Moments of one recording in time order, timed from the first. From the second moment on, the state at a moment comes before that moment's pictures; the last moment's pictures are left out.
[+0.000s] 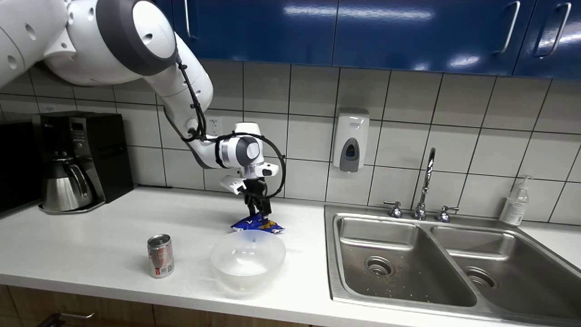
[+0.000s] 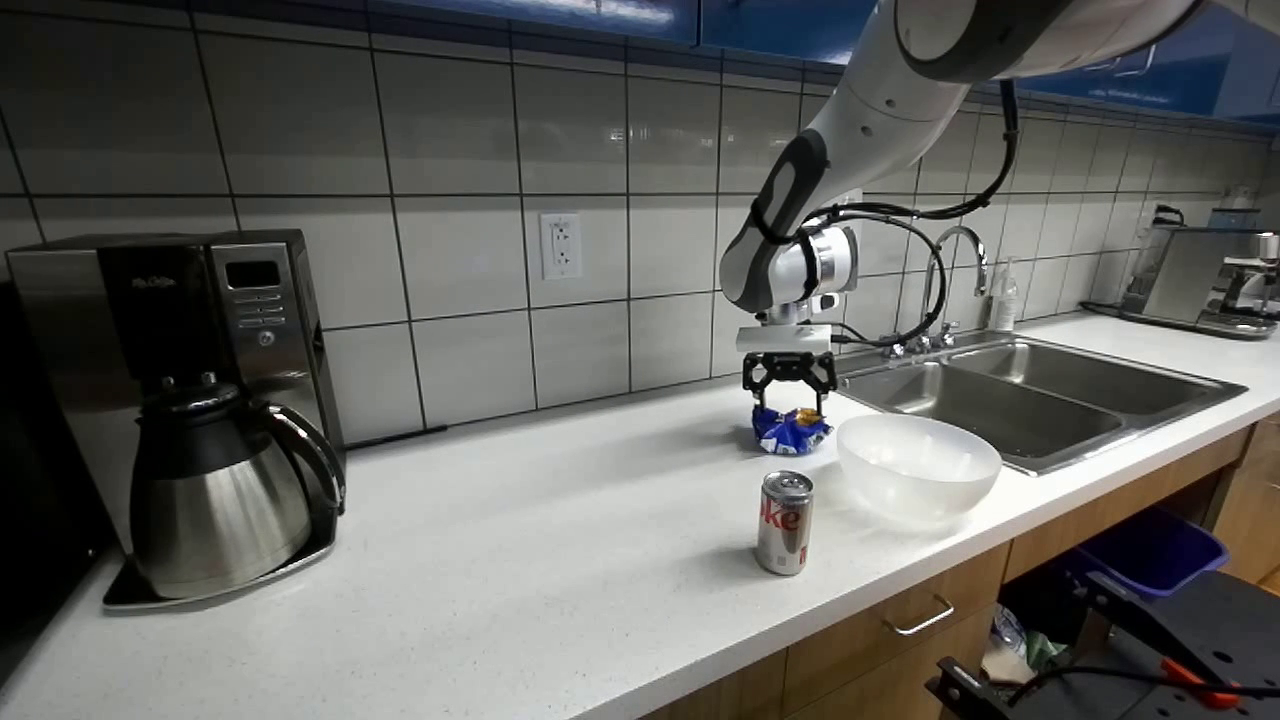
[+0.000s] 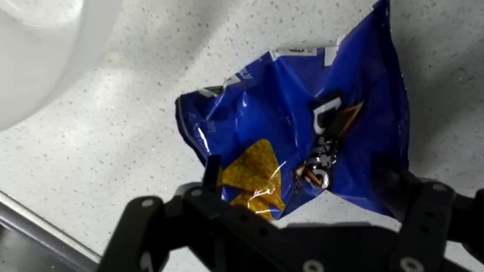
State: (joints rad) arm -0.05 0.92 -0.23 -1.50 0.02 2.40 0.57
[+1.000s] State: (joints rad) arm -0.04 0.92 -0.23 -1.50 0.02 2.38 0.57
